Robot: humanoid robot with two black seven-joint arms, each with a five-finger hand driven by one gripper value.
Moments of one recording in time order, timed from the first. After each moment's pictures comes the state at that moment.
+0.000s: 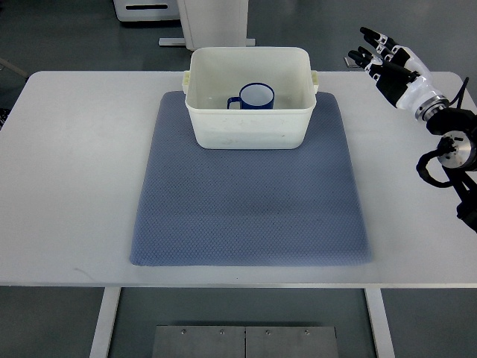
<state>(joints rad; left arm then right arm) -0.02 0.00 -0.59 -0.14 0.33 -0.04 -0.01 0.85 -0.24 0.97 0.66 -0.37 0.25 0.13</state>
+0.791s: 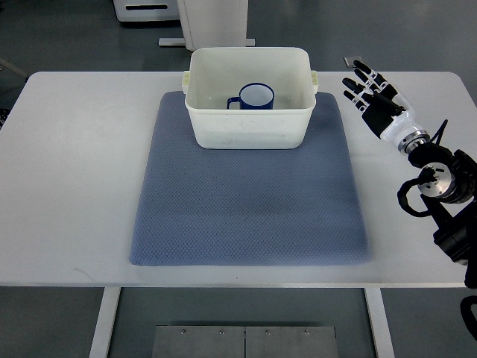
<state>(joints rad) -0.02 0.00 -0.59 -0.14 0.33 -0.04 -0.01 0.73 -0.14 1.08 0.65 -0.37 0.26 0.13</state>
